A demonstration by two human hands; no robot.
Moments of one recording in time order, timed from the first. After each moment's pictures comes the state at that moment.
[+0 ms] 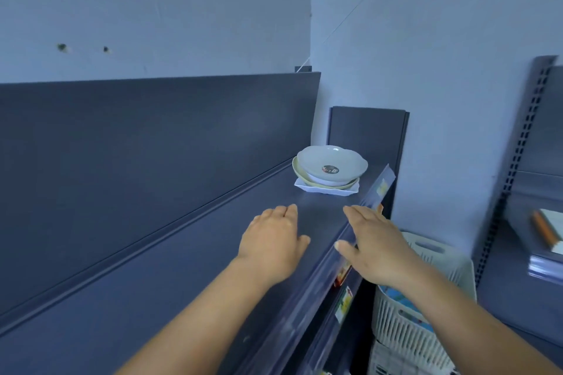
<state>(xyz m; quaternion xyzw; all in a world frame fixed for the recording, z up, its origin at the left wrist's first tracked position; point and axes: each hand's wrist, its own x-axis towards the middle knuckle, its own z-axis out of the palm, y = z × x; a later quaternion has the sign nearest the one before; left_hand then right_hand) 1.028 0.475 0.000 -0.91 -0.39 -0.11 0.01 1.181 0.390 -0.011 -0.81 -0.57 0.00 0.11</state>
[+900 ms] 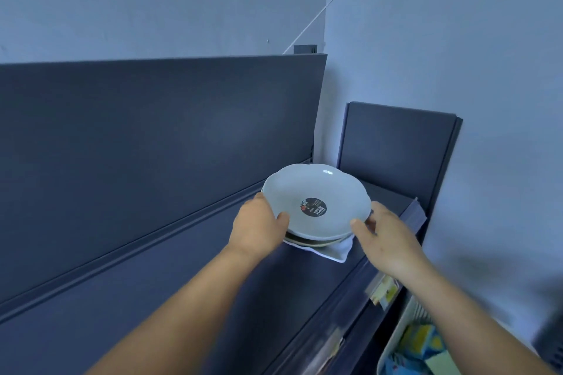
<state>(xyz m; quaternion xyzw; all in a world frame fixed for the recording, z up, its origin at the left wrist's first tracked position) 1.229 0.655 -0.013 -0.74 -0.60 -0.23 -0.19 1.414 0.569 -0.033 -0.79 -0.51 0.12 0.32</state>
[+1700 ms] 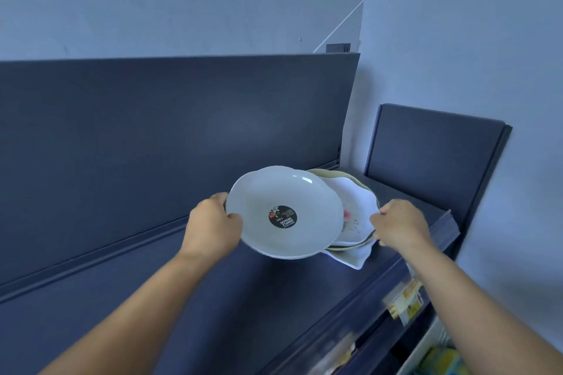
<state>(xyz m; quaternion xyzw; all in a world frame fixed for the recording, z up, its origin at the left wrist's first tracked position) 1.154 0.645 -0.010 -0.65 -0.64 -0.36 -0.21 1.436 0.627 -0.033 -0.83 -0.45 0.14 0.31</state>
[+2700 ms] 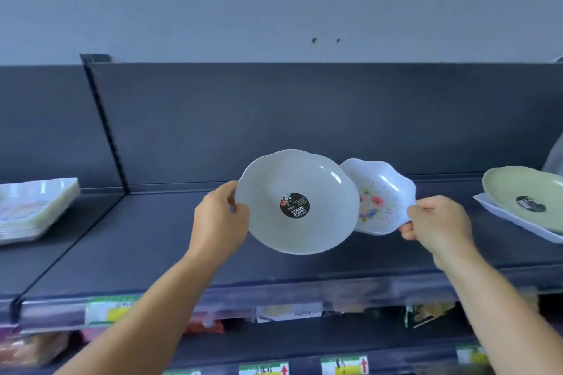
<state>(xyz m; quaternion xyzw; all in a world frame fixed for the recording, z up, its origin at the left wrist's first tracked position) 0.858 0.328 0.003 -0.47 -0.72 -0.50 -0.08 1.126 0.445 -0.007 -0.63 -0.56 0.29 0.45</state>
